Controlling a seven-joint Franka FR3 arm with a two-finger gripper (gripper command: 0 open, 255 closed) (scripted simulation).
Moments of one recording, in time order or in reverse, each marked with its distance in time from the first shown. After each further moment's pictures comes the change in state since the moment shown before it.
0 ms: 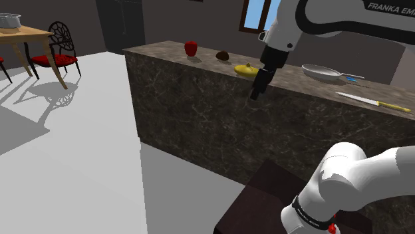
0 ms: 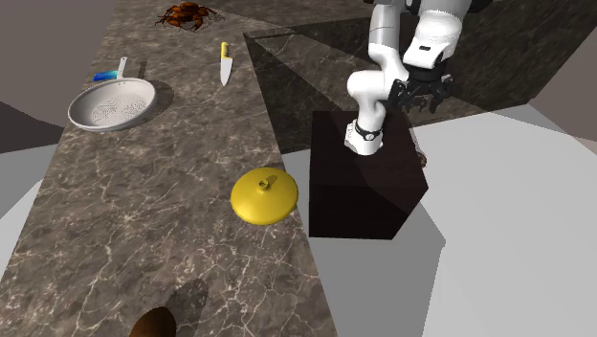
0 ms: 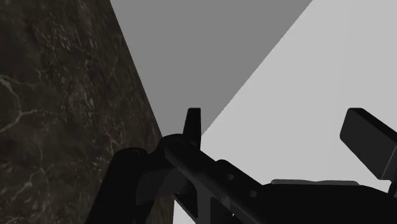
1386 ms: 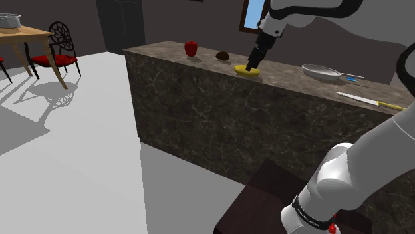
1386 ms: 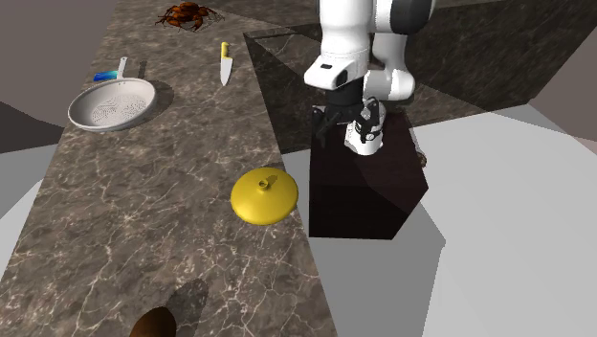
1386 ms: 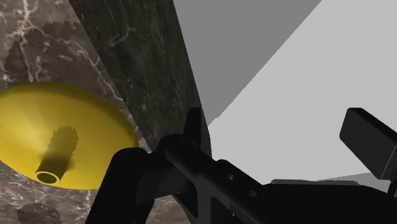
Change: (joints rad) arm -0.044 0.489 -0.340 0.426 -0.006 0.143 -0.382
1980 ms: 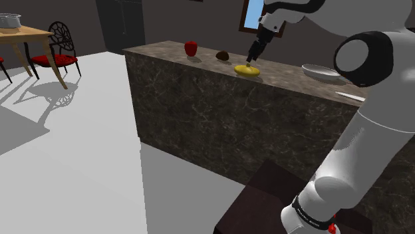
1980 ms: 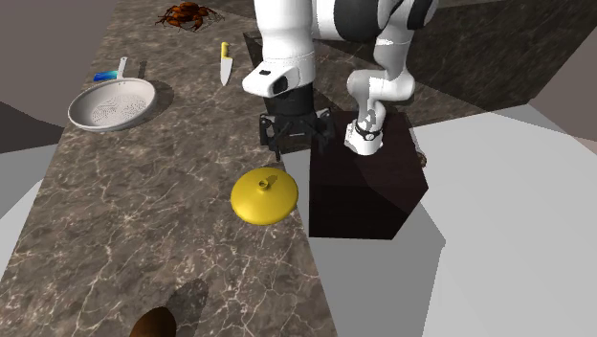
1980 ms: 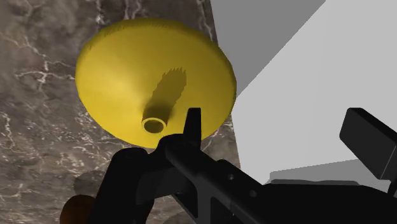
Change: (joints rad) arm -0.059 0.317 -0.146 0.349 0.176 -0.050 -0.207
